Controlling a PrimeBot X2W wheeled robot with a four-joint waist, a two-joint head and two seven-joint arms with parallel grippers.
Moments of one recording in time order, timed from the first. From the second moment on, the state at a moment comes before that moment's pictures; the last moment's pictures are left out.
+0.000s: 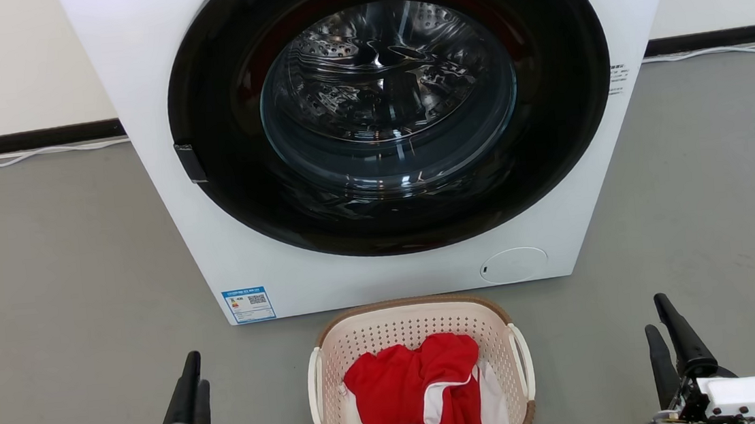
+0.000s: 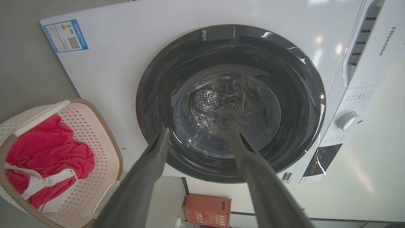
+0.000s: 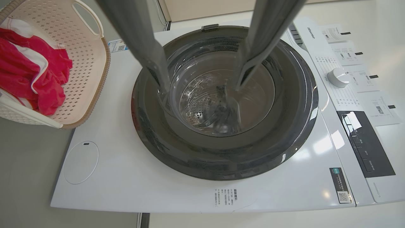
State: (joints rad) left arm 0.00 0.03 0.05 0.29 -1.55 -0.11 0.05; right arm -0.01 -0.04 -0.09 0.27 1.59 0.13 0.06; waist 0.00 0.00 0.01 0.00
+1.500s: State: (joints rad) left arm -0.01 0.06 -0.01 0.22 -0.88 -0.11 -0.08; right arm -0.03 -0.08 0.01 0.21 1.00 0.13 -0.07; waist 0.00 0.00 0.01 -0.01
